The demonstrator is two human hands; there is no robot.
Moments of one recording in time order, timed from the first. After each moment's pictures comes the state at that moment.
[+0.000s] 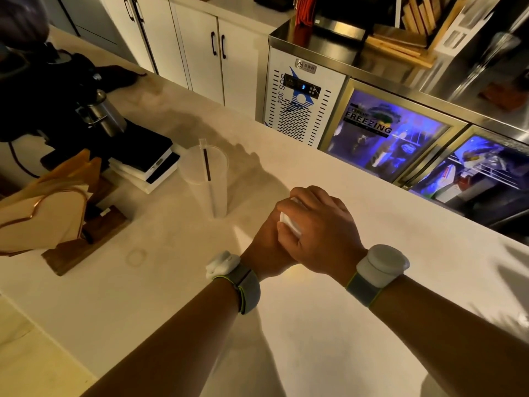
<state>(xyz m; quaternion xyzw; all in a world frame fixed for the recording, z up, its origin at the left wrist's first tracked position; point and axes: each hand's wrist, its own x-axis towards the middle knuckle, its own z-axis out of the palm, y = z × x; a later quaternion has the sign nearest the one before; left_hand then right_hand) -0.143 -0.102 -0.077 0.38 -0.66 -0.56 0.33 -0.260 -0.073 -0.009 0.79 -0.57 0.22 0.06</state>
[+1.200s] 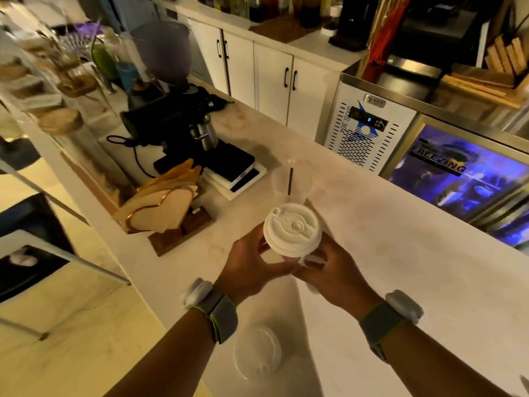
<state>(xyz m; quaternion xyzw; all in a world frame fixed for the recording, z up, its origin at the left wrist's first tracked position) 0.018 -0.074 -0.039 0.52 -0.64 -0.44 0.37 -0.161 -0.059 -0.034 0.56 -0.55 0.35 -0.51</state>
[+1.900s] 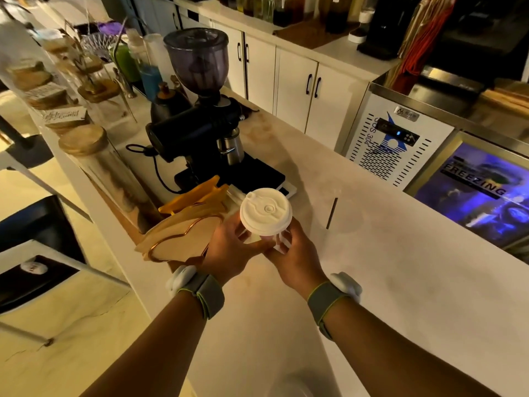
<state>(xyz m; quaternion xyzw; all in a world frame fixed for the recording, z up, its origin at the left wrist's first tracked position) 0.113 -0.173 -0.058 0.58 -0.60 -0.38 0.39 -0.036 -0.172 -0.074 0.54 -0.55 0.39 -0.50</state>
